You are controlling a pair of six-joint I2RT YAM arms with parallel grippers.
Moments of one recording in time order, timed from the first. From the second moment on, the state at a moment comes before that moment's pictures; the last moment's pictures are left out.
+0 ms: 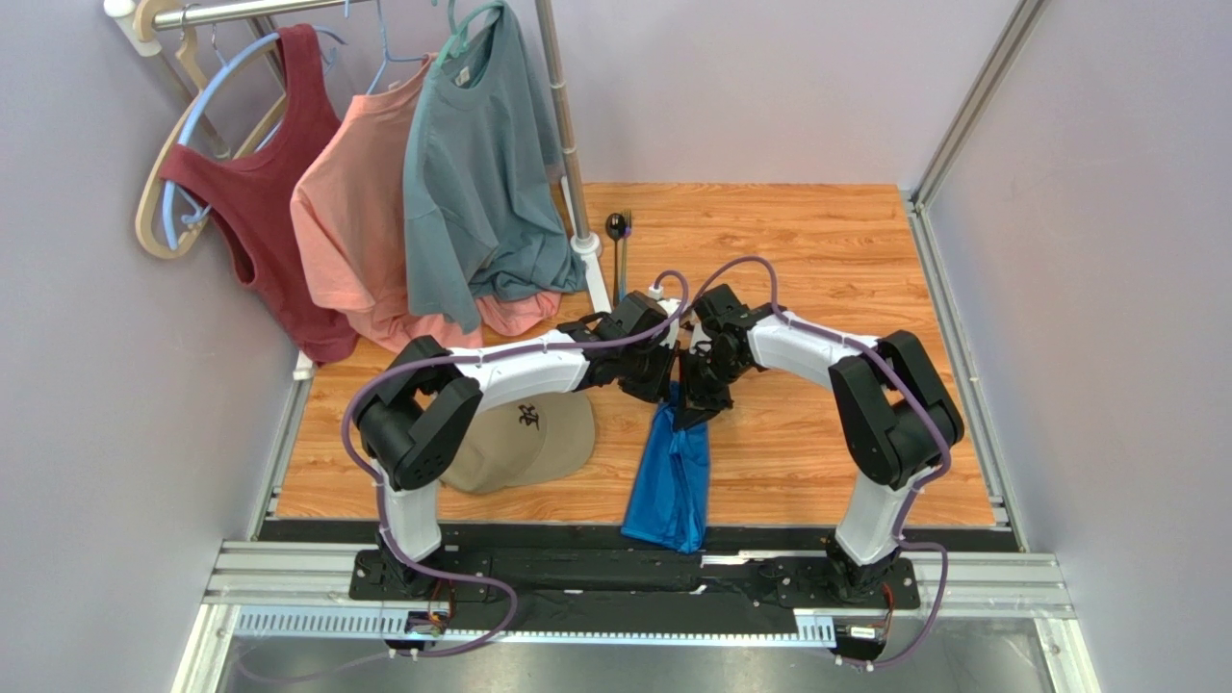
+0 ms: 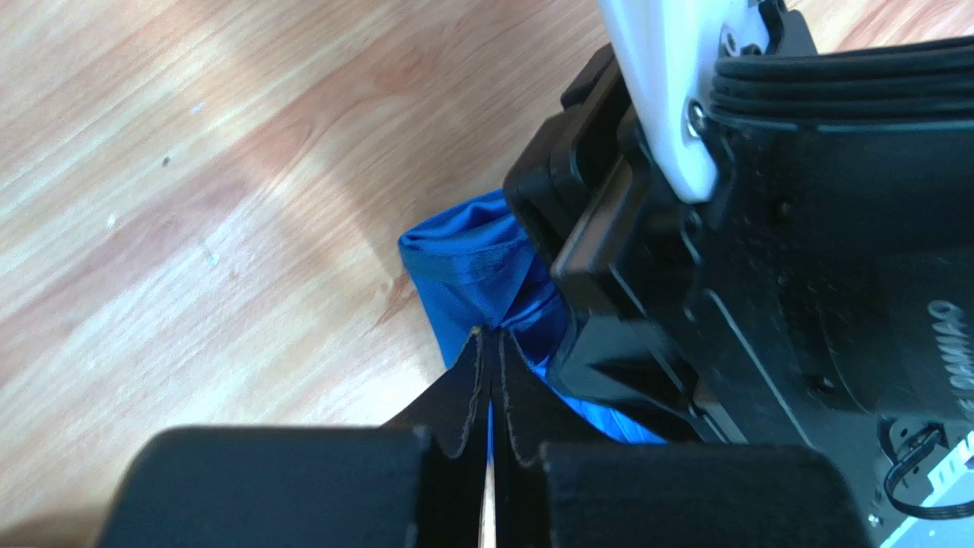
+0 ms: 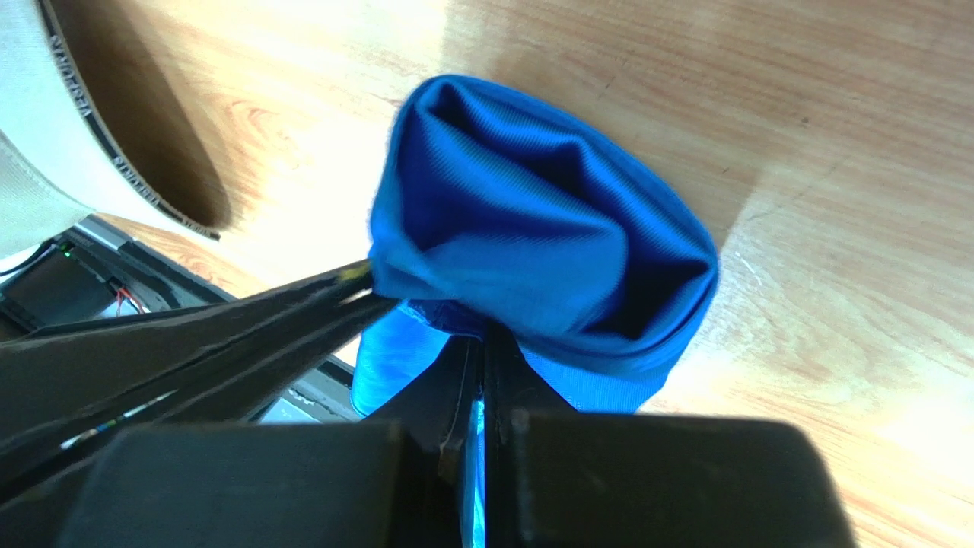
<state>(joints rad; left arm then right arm) -0.84 1.86 1.23 -0.24 0.17 -0.37 0.50 1.79 1.09 -0.62 -0.47 0.47</state>
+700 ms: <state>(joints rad) -0.84 1.81 1.18 -0.20 0.23 -0.37 0.50 1.80 1.10 -0.56 -0.44 0.68</state>
